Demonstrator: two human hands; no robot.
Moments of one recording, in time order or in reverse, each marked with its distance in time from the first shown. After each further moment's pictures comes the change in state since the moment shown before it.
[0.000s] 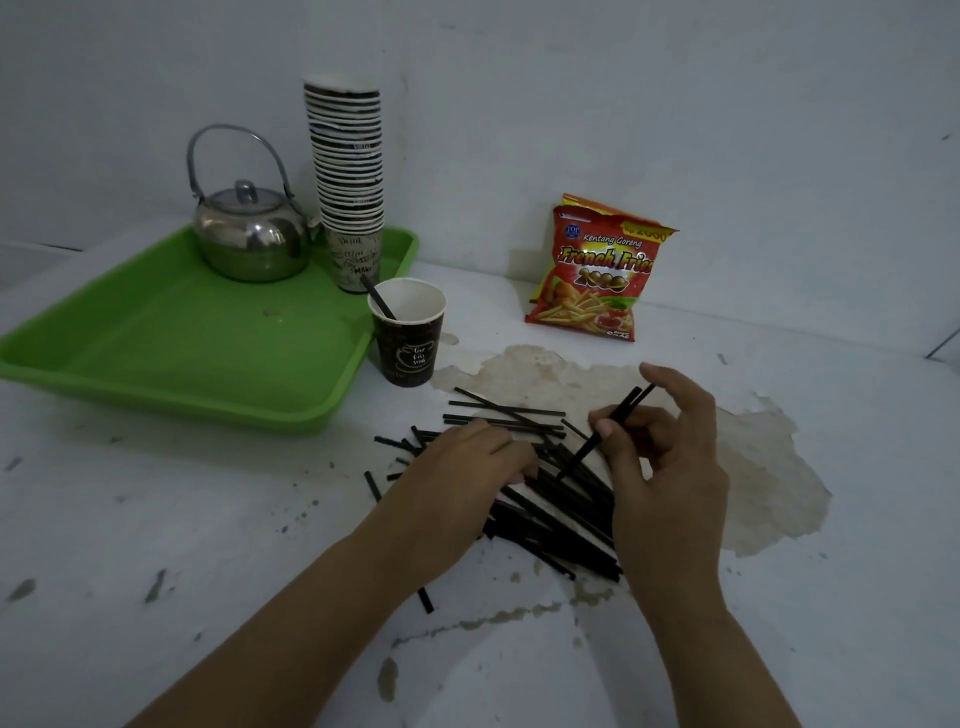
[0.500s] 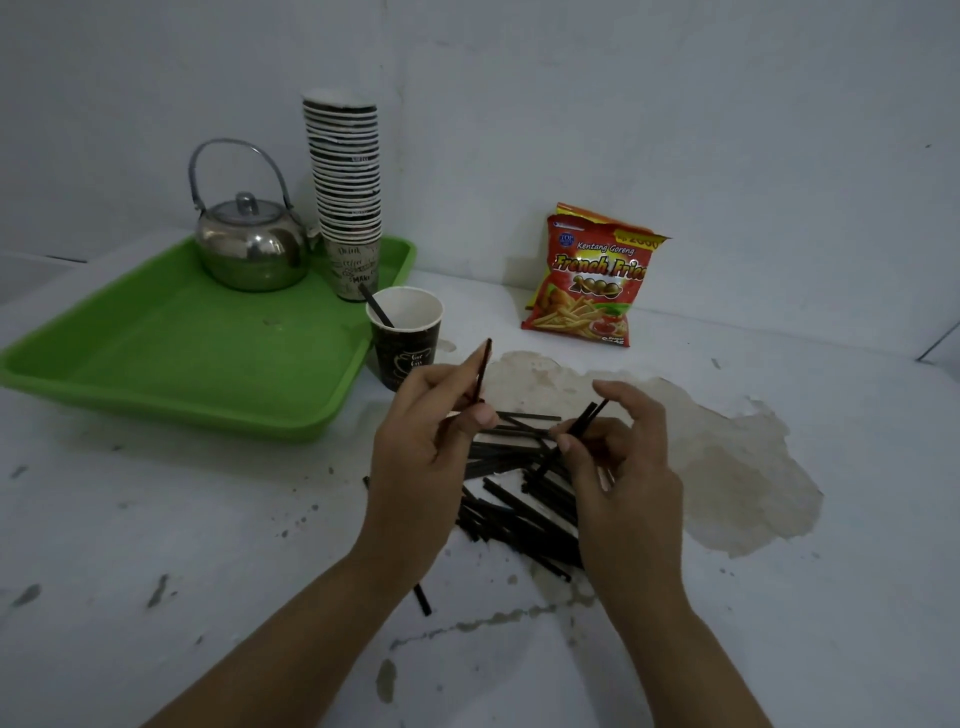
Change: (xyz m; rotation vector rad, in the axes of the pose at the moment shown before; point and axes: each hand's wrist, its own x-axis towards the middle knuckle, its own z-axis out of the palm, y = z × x) left_hand 0.001 0.034 -0.029 -0.500 0.651 -0.320; right_hand -0.008 -0.007 0.010 0.025 -0.114 -0.023
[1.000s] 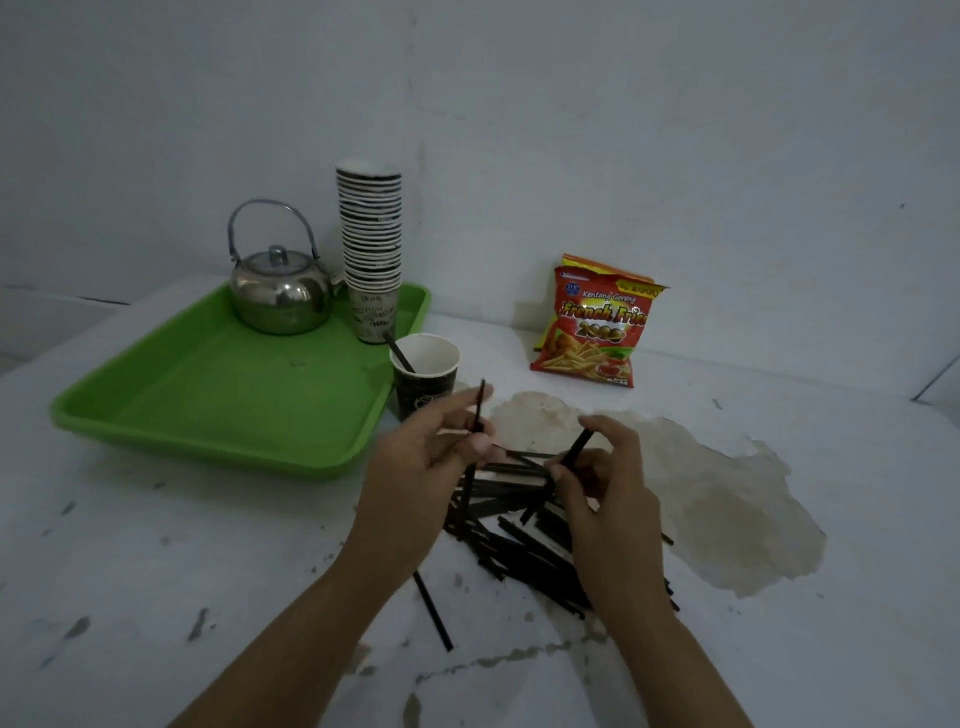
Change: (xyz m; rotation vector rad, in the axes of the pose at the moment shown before) left_hand 0.016 -0.001 -0.024 -0.310 -0.078 -0.175; right_hand 0.010 0.002 0.011 0.001 -0.067 0.041
